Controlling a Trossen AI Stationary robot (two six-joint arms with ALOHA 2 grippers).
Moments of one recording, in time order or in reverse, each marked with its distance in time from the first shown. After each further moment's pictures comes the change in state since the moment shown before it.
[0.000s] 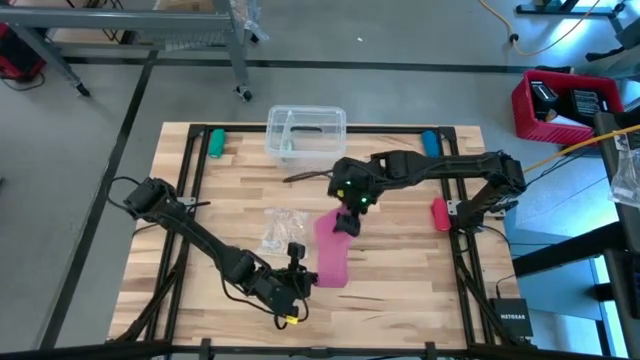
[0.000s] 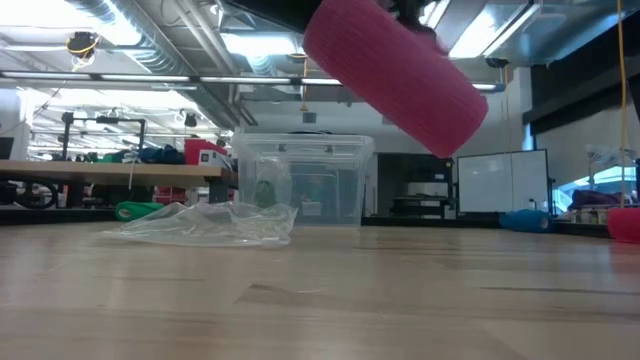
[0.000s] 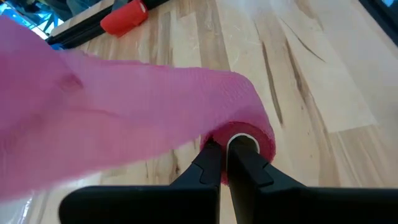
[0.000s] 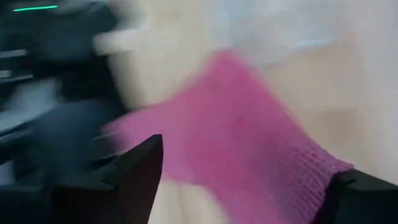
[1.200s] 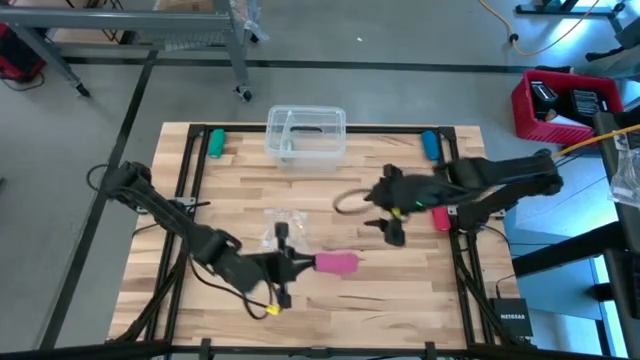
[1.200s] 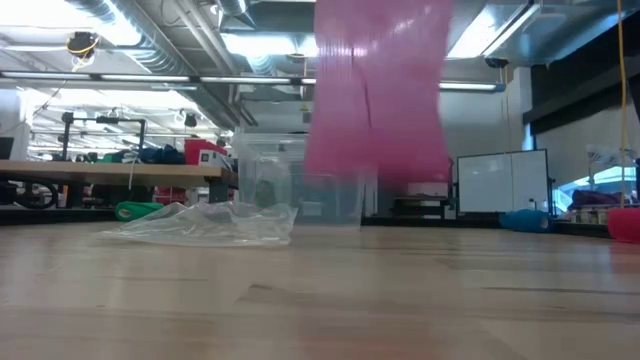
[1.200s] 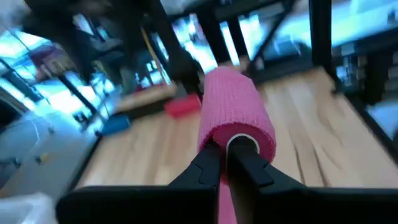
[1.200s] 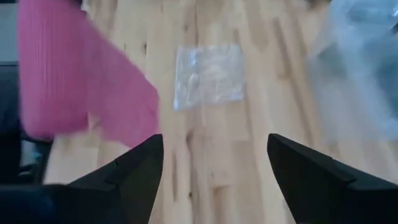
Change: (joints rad) left arm -0.012 -0.238 0.021 0.159 -0.136 0.183; right arm 0.250 -0.302 -0.009 -0.124 0.541 -0.221
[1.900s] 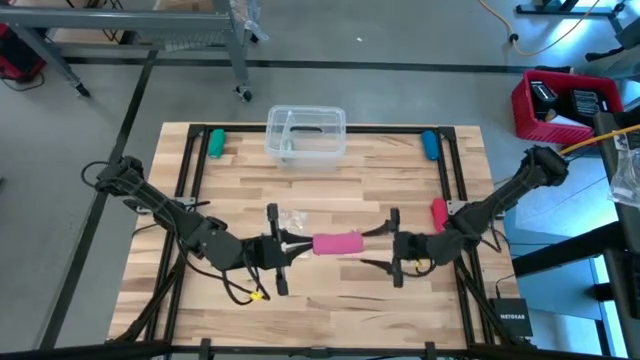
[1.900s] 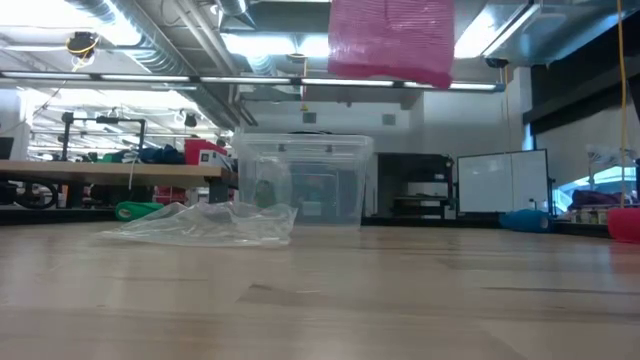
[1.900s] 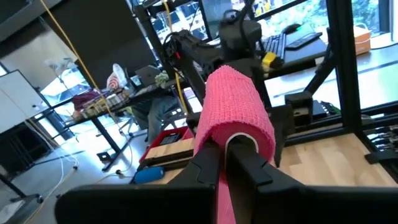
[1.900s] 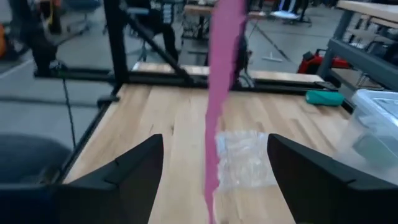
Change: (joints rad) left arm 0.036 -0.091 0.000 0.213 -0.020 0.212; right arm 0.394 -0.187 -0.795 1.152 0.447 -0.120
